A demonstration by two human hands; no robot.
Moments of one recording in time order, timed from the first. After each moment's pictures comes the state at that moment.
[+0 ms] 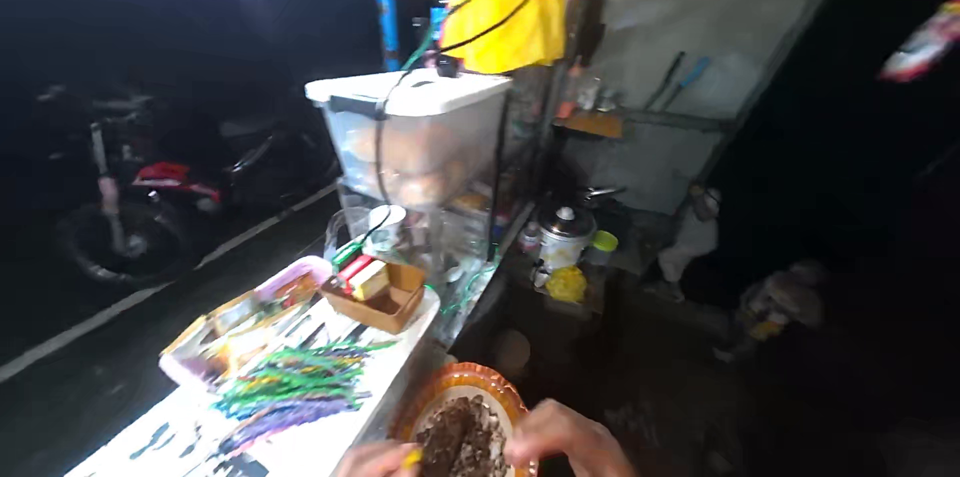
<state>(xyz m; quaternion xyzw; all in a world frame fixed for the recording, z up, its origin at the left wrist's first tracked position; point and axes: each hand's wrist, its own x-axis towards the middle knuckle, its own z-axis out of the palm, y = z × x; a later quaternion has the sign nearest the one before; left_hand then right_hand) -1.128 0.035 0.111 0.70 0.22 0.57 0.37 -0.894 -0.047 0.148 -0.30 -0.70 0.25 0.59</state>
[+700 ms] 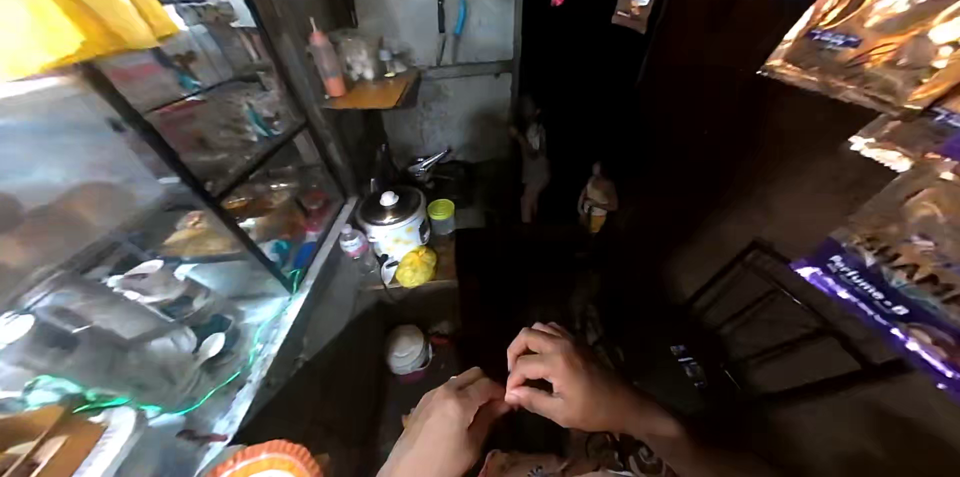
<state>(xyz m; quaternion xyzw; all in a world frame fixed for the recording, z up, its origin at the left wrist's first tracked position) -0.778 -0.060 0.107 0.92 -0.05 0.18 0.34 -0.619 -0.225 0.122 -0.63 -0.66 0.03 0.41</state>
